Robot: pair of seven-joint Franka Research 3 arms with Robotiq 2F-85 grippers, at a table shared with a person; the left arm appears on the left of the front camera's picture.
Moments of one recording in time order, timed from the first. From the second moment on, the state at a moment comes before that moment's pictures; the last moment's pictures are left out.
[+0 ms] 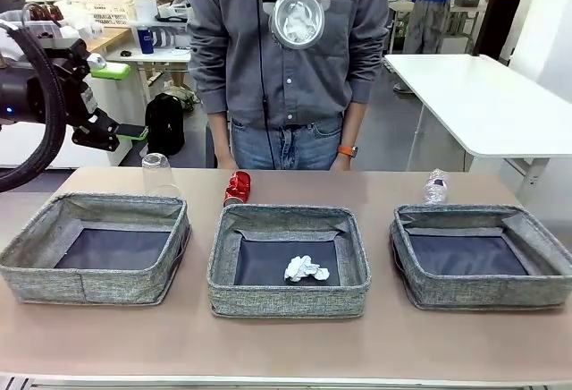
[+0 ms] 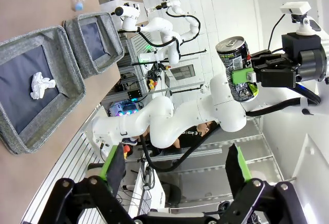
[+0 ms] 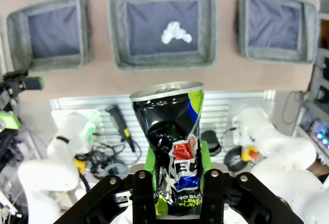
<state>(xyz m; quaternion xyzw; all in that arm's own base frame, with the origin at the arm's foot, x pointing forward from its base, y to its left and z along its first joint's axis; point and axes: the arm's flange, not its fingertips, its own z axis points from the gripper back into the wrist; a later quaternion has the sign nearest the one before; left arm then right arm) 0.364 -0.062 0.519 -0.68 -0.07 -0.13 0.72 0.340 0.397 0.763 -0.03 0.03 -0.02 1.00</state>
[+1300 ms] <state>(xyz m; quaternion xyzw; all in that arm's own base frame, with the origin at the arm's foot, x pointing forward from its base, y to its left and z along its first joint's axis) 0.364 -0.062 0.519 -0.68 -0.07 -0.13 0.72 0.340 0.397 0.763 -0.03 0.03 -0.02 1.00</state>
